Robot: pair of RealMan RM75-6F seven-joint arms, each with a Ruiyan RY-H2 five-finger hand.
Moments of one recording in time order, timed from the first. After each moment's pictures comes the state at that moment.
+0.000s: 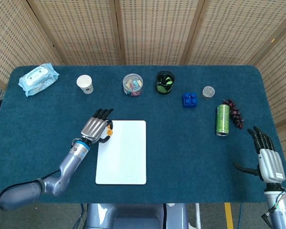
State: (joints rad) left arm -0.78 -1.68 -0.25 -1.26 1.10 0.82 0.35; right arm 0.13 -1.14 0.13 -1.70 -1.38 1.39 0.16
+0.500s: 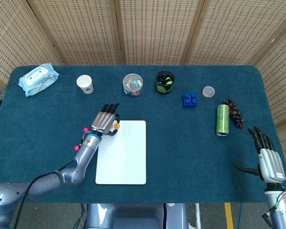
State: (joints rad) left arm -0.92 -1.83 -0.30 -1.04 0.91 0.76 0.44; right arm 0.13 -1.14 0.13 -1.70 -1.38 1.38 0.19
